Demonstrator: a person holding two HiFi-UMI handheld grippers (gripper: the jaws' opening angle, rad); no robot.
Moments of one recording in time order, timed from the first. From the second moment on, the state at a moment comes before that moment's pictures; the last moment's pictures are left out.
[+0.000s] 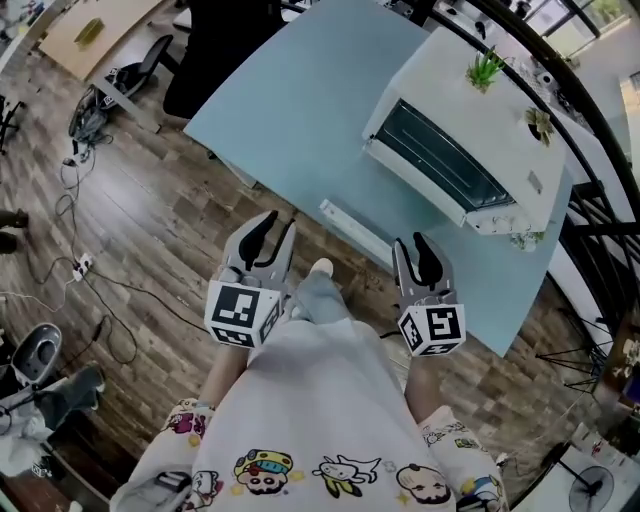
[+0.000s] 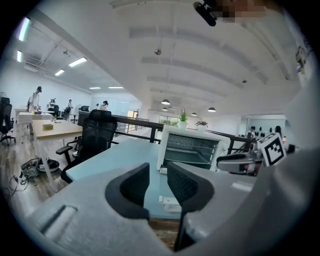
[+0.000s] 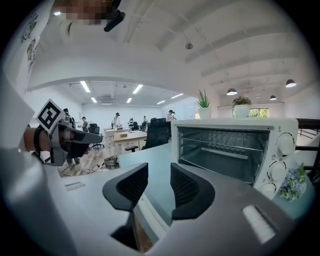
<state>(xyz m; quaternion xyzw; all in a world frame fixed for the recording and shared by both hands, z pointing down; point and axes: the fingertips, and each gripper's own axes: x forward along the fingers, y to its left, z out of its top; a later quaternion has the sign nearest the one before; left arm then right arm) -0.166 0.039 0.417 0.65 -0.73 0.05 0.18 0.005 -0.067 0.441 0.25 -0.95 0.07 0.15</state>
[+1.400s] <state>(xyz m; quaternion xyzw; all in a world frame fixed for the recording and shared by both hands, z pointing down) -0.083 -0.153 0.382 0.85 -0.51 0.08 0.13 0.127 -0.140 0.415 0.52 -0.84 0.11 0.11</state>
